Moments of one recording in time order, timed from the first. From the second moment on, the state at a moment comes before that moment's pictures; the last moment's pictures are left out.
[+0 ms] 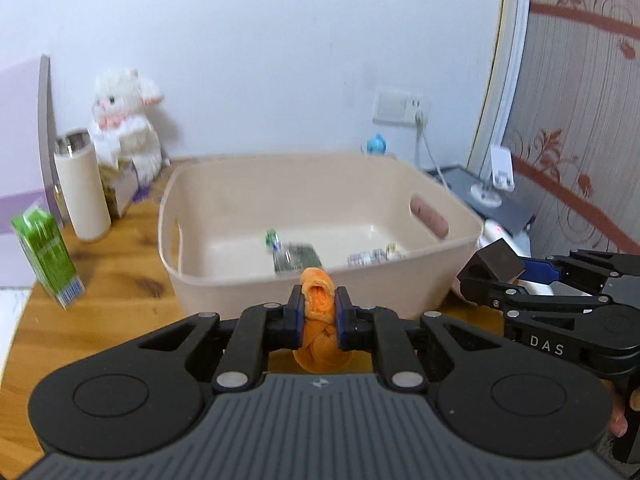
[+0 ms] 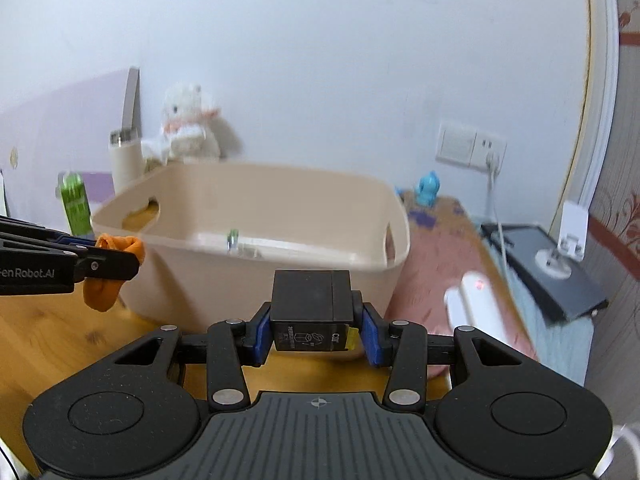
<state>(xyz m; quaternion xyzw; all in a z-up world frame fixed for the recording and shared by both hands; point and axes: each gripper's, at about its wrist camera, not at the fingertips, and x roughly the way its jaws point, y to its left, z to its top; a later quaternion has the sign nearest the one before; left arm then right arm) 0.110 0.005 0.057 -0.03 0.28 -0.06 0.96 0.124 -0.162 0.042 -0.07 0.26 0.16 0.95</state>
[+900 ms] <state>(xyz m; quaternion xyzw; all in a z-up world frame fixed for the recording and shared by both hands) 0.243 0.011 0.036 0.01 0.34 -0.01 0.94 0.220 -0.142 0.062 -0.06 0.24 0.13 0.96</state>
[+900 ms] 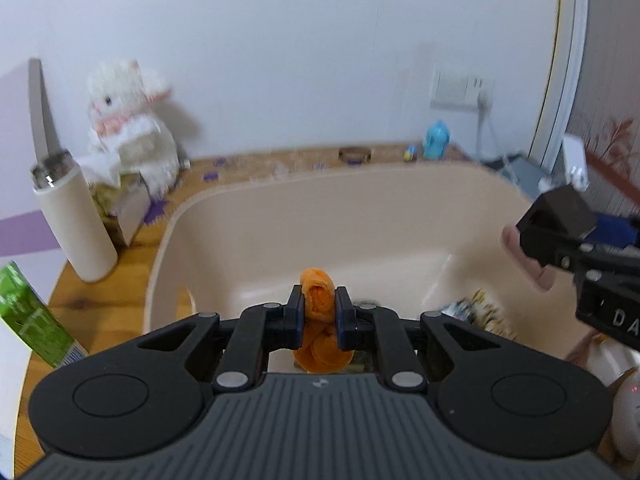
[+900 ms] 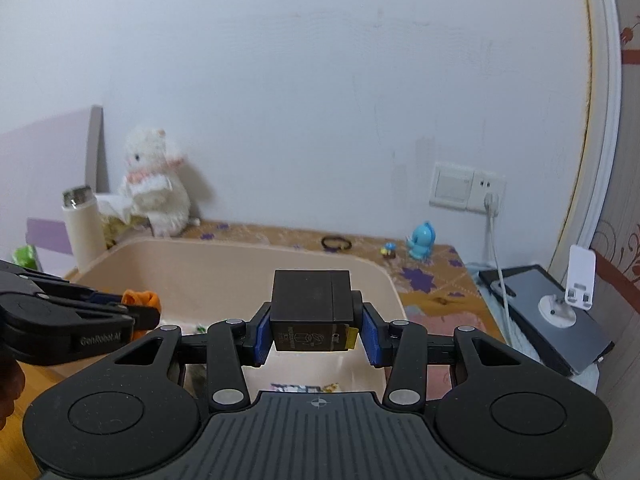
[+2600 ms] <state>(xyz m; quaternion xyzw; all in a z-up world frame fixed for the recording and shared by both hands) 0.089 0.000 0.065 -0.01 0.33 -0.02 0.94 0.095 -0.150 0.071 -0.09 0.26 0.13 0.95</state>
